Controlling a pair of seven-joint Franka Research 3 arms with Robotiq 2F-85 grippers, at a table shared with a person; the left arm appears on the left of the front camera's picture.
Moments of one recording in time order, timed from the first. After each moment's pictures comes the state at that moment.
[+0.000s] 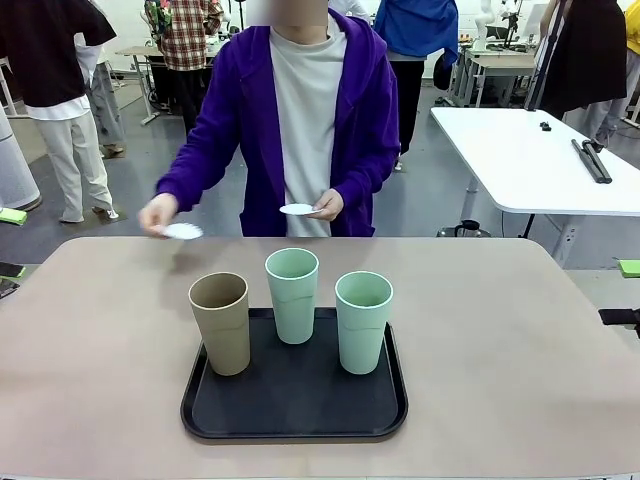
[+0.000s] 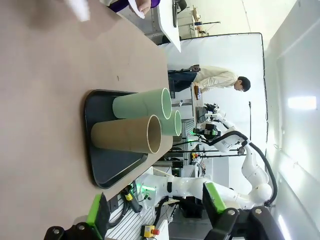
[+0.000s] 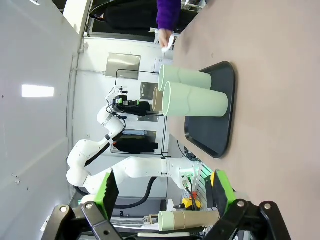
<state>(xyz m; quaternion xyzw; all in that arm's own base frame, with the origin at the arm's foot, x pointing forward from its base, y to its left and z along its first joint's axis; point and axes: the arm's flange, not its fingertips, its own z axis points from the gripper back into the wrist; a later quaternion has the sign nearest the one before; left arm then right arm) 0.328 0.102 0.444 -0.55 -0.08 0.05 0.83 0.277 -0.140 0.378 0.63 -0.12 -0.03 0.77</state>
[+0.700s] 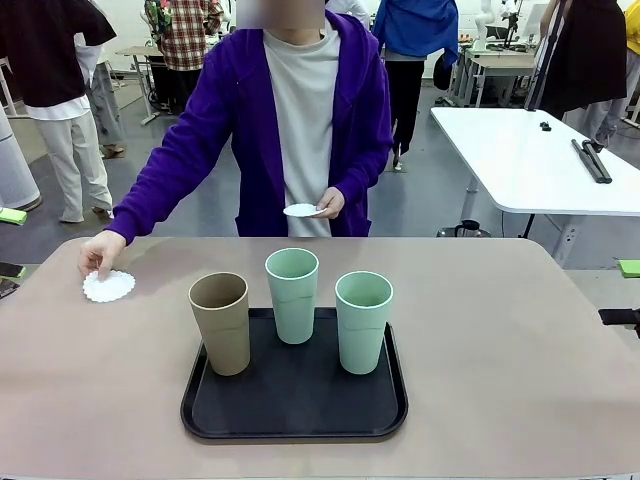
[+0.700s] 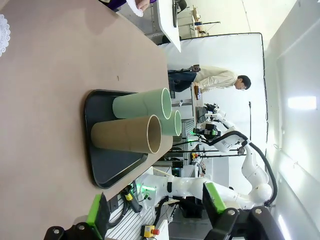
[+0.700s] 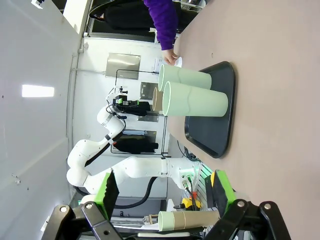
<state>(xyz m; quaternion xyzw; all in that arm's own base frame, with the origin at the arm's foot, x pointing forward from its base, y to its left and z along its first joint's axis) 0.328 0.102 0.444 -0.55 -0.08 0.05 0.83 0.277 -0.140 0.378 0.63 -0.12 -0.03 0.77</state>
